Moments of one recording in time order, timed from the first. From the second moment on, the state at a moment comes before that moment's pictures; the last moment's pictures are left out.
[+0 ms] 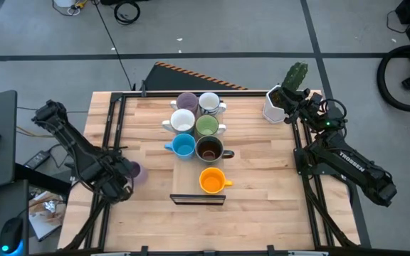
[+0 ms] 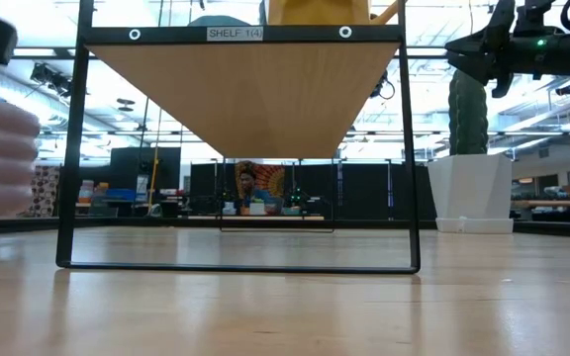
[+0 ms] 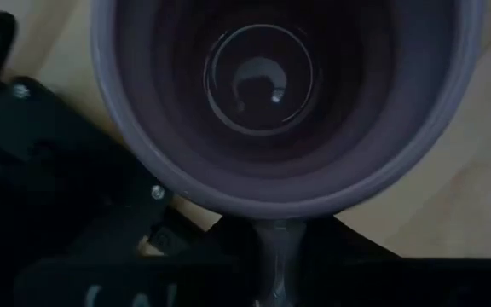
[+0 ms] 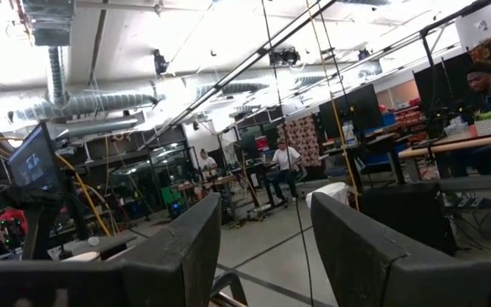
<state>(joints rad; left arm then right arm) -0.85 1.08 0.78 -1.23 -0.16 -1.51 -0.93 0.33 0.19 0.54 -0.24 0.37</state>
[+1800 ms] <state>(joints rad) -0.50 1.29 1.38 -1.30 -0.17 -0.53 -0.93 0.33 0.19 0.54 -0.23 0.36</state>
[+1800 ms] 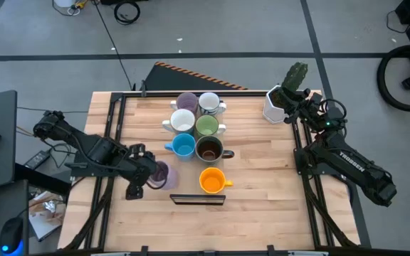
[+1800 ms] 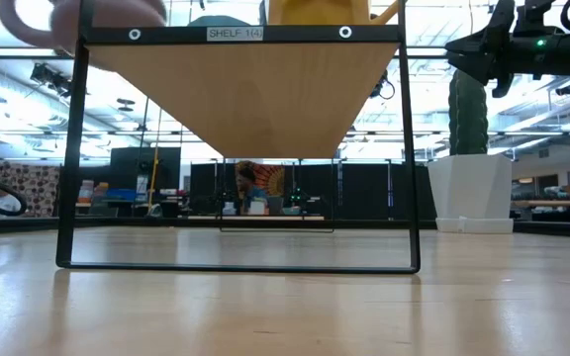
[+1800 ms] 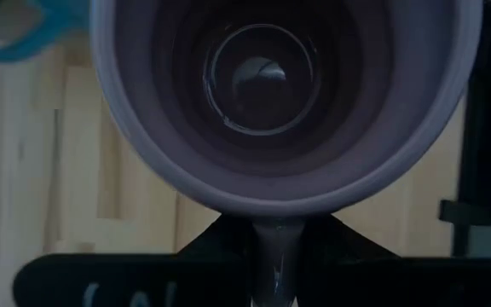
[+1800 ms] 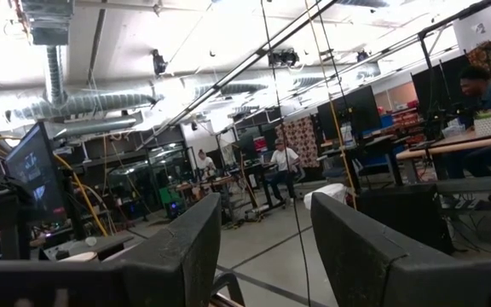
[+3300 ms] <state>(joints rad) -0.42 1.45 1.41 -1.07 -0.24 -0.28 -0.93 0.32 0.19 0.54 -0.23 0.36</state>
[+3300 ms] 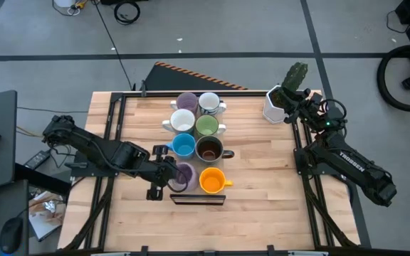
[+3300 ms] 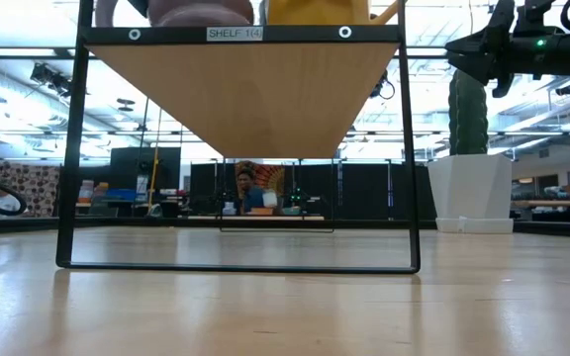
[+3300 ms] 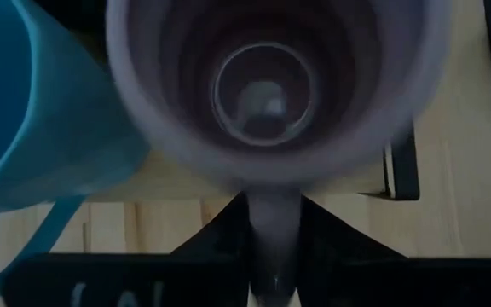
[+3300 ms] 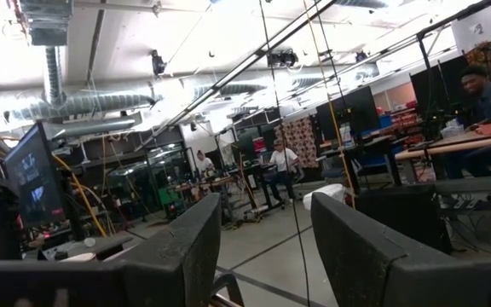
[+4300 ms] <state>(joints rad) -0.42 1.39 1.41 -1.04 -0.27 -0.30 -0.93 0.33 0.19 0.54 -0.23 0.36</state>
